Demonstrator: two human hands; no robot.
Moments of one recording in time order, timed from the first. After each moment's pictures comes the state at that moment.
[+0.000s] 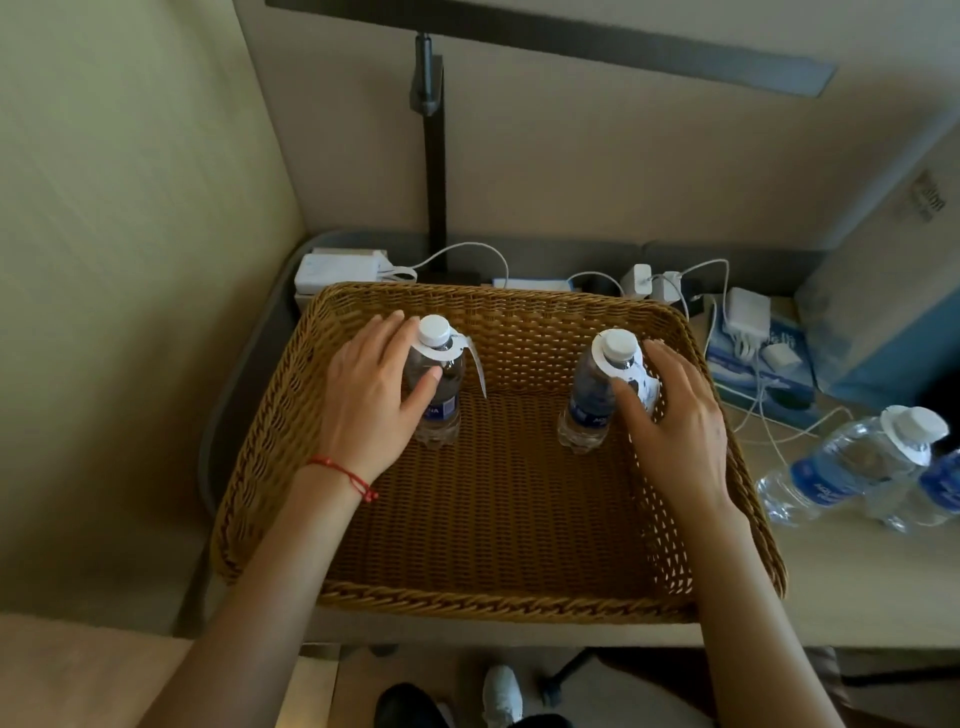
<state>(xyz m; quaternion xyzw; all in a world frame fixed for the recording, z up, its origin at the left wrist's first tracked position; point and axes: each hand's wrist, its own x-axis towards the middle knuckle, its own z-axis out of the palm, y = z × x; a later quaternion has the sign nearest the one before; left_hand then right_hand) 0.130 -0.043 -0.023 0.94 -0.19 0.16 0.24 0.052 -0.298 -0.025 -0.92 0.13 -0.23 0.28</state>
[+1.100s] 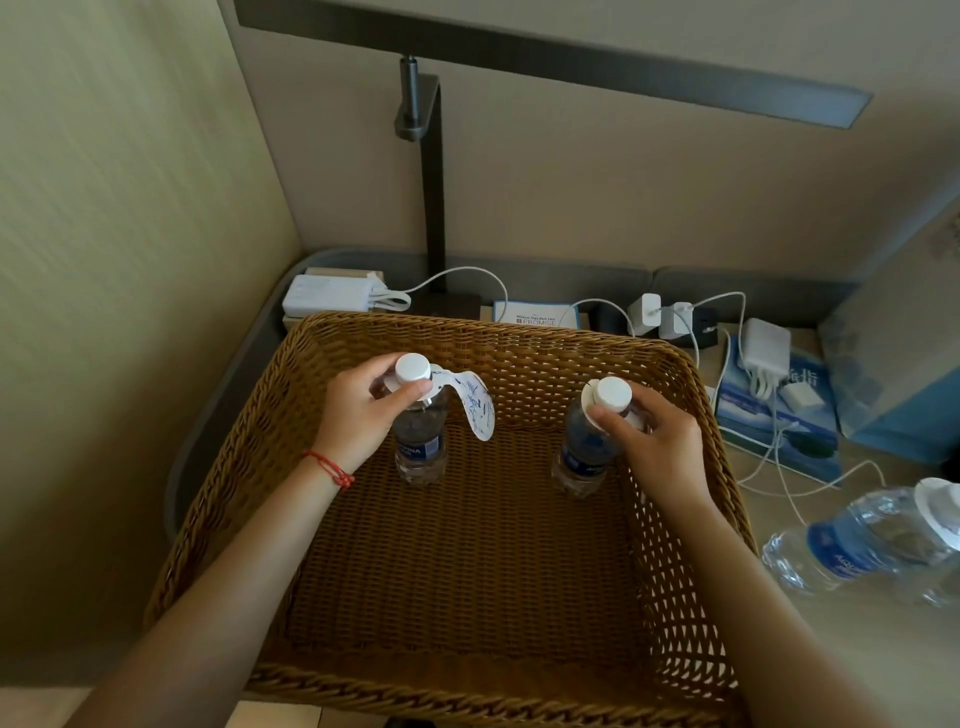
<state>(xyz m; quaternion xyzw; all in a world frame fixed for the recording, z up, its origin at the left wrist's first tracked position) 0.188 -0.062 -0.046 0.85 -0.12 0.07 0.51 0.113 -0.335 -0.049 -0.87 0.10 -0.17 0.46</state>
